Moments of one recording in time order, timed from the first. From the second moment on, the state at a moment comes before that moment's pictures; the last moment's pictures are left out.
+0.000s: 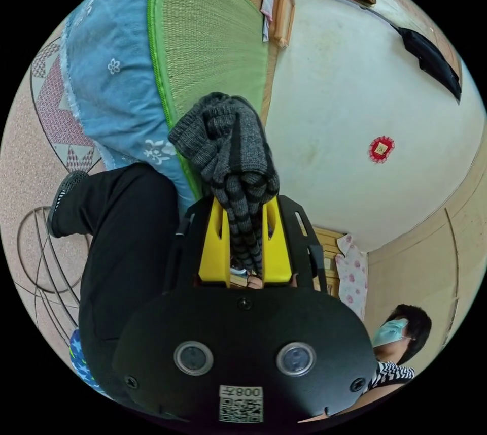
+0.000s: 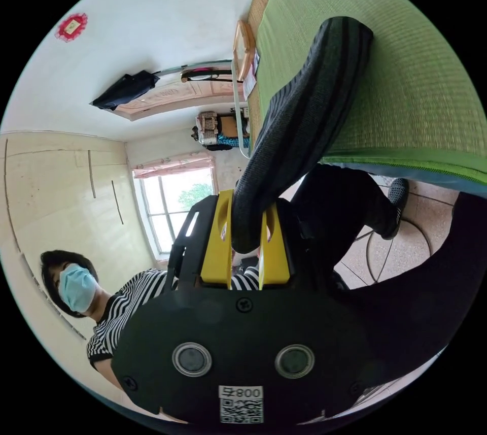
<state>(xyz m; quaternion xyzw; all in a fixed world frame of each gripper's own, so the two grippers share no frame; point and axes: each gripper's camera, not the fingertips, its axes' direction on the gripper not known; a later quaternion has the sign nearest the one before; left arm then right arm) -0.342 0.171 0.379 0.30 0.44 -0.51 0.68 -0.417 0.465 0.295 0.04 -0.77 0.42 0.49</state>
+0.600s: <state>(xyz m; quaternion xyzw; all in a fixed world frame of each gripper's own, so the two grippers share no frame) -0.173 -0.179 0.368 0.31 0.47 -0.32 0.76 -0.011 0.646 0.270 0.22 -0.66 0.45 0.56</state>
